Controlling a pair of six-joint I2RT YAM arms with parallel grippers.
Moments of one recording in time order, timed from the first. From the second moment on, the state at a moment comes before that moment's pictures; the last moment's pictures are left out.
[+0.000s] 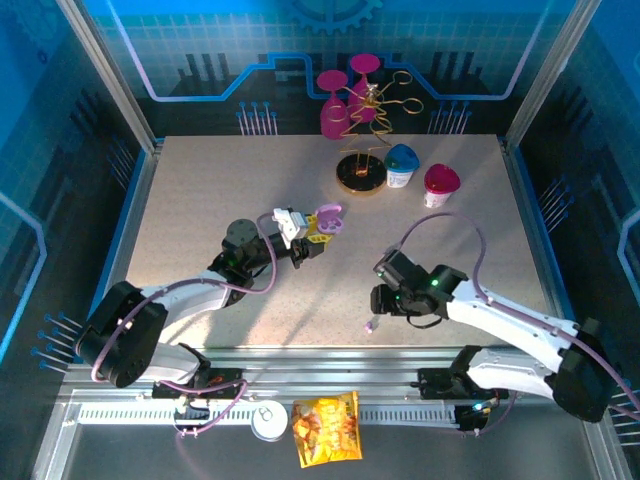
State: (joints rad) left arm -0.51 1.38 0.55 0.84 0.57 0.04; right arm 0.82 1.13 0.73 -0.84 0.08 0.85
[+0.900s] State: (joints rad) left arm -0.51 1.34 0.50 0.84 0.56 0.05; right arm 0.92 1.43 0.70 -0.66 -0.06 1.02
